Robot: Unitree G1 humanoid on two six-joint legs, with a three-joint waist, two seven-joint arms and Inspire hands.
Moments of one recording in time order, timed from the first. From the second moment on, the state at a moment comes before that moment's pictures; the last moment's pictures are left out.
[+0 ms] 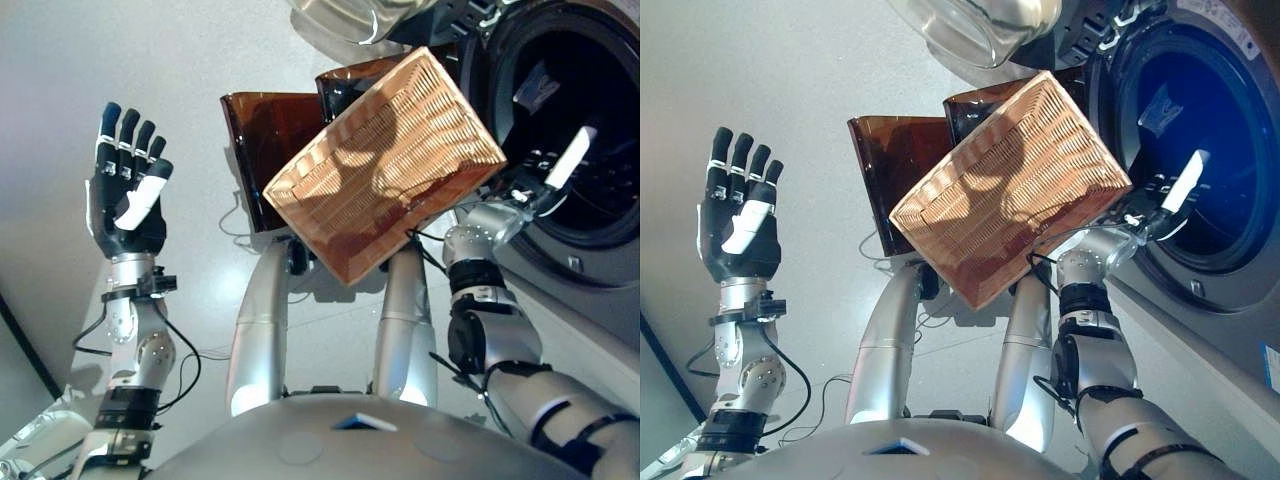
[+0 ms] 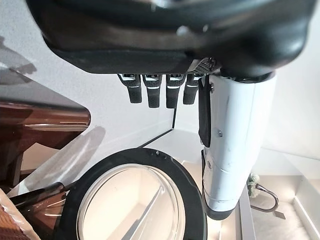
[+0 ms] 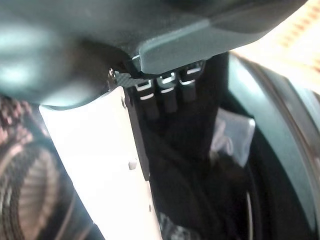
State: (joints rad) left arm 0.17 0.36 -0.01 0.05 -0.86 -0.53 -0.10; right arm -0.58 -0.17 -0.25 0.82 1.36 -0.74 -0.13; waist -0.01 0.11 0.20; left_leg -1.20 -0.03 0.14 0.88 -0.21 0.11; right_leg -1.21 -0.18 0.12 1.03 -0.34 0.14
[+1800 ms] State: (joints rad) left arm 0.18 0.51 0.00 -0.01 -0.92 -0.54 -0.15; right arm -0.98 -0.58 -0.31 1.17 1.44 -0.63 -0.23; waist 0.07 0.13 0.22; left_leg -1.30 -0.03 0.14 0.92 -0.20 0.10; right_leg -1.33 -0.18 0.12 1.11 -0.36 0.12
